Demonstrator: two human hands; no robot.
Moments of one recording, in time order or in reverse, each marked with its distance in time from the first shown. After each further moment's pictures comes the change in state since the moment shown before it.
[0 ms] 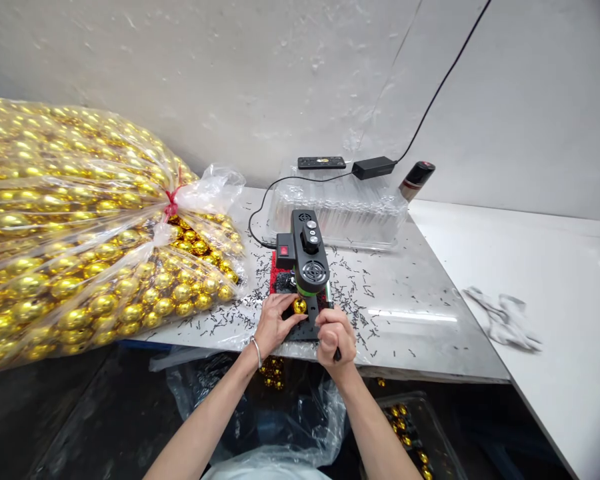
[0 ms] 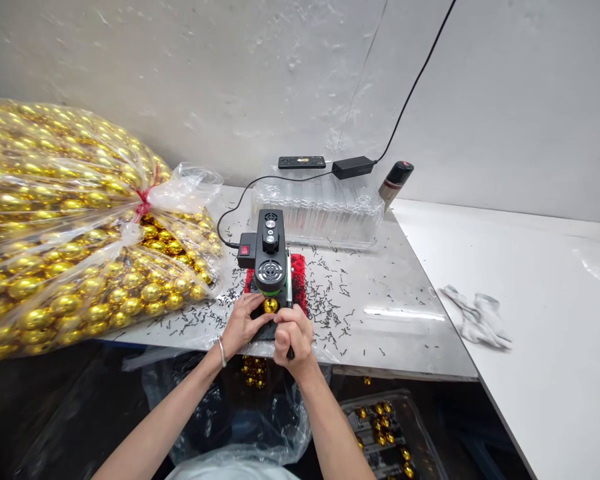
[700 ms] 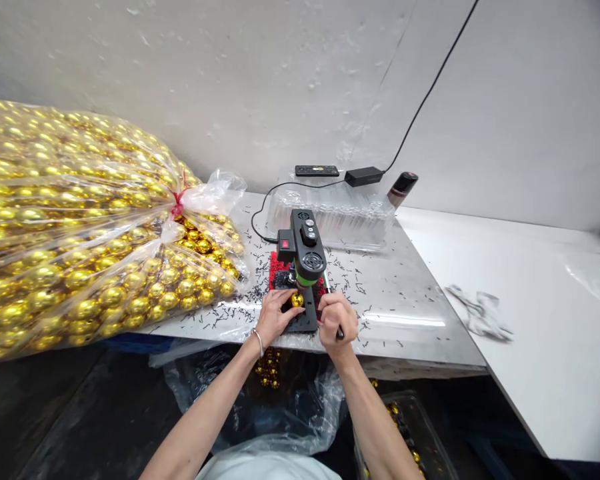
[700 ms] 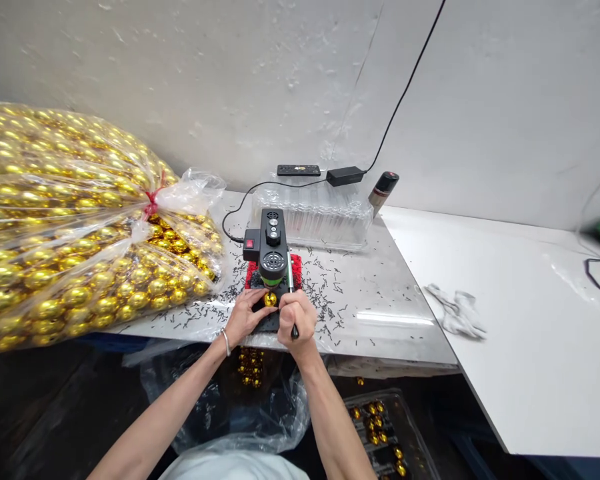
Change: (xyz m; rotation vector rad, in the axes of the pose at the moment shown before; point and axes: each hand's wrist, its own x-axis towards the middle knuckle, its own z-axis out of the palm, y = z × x) left_hand 0.003 0.002 0.001 -0.089 0.026 -0.027; right_hand 0.024 -0.005 0.000 -0.003 0.072 -0.044
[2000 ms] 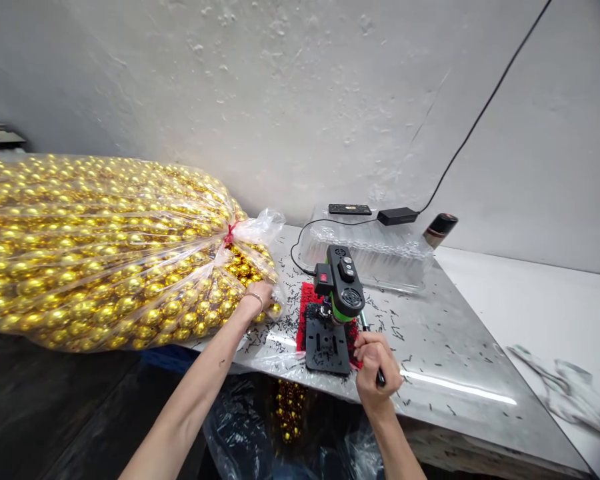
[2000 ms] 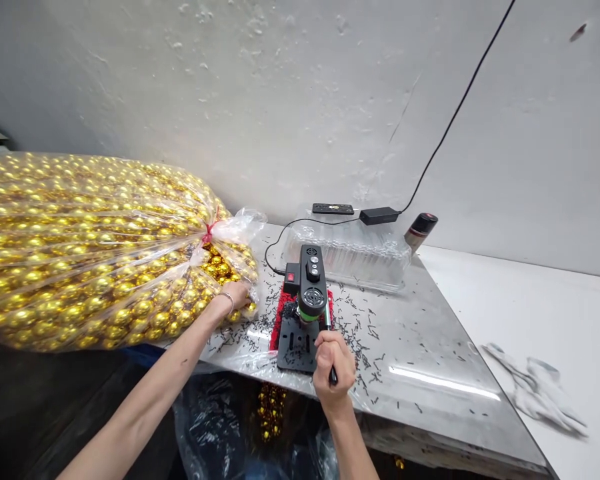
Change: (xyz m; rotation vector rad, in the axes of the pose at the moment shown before) left_hand 0.090 -0.037 -0.123 0.438 -0.021 -0.326; right_hand 0.001 -0.008 -0.002 0.065 0.018 0.095
